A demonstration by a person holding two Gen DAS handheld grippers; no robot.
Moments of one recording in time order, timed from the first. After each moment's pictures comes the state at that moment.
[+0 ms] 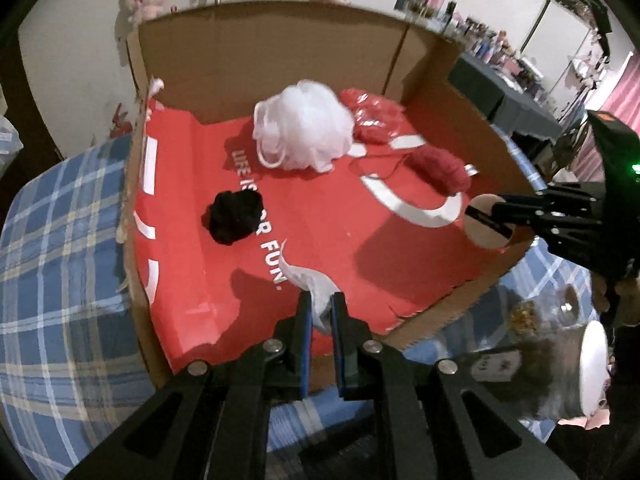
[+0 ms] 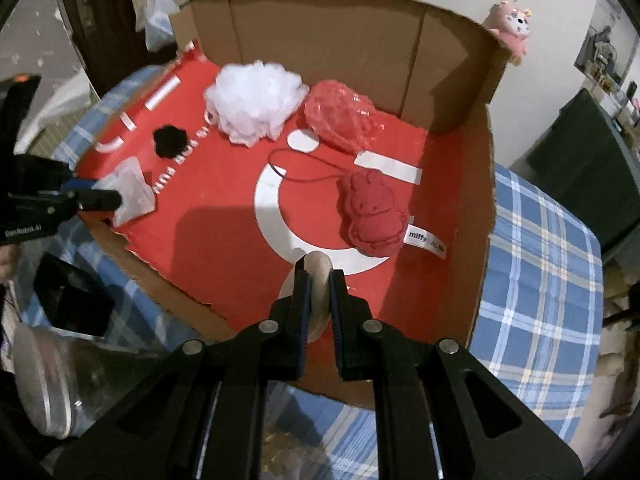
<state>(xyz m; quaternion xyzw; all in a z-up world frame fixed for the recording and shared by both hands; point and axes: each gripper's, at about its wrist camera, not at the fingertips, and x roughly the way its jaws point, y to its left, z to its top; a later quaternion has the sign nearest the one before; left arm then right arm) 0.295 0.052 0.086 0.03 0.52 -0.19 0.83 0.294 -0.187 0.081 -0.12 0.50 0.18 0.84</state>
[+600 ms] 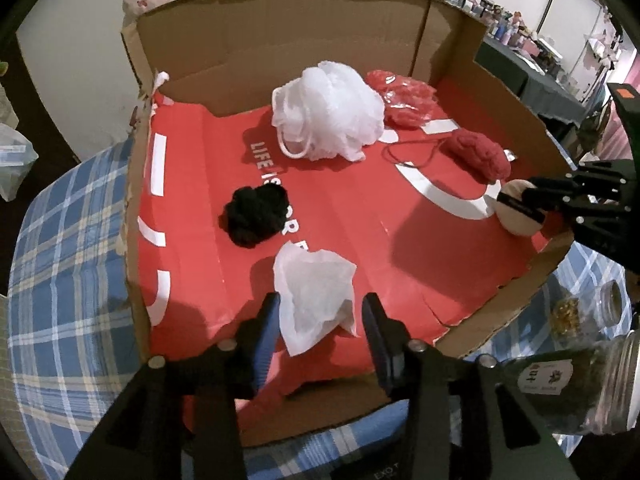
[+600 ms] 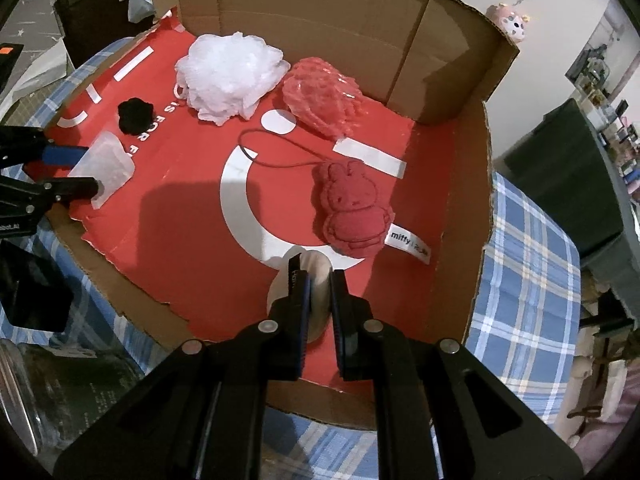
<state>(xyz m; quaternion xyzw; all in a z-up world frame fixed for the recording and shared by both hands) 0.305 0.051 0.074 0.07 0.53 -0.16 0.83 0.306 -0.181 0.069 -0.17 0.51 0.15 0.83</state>
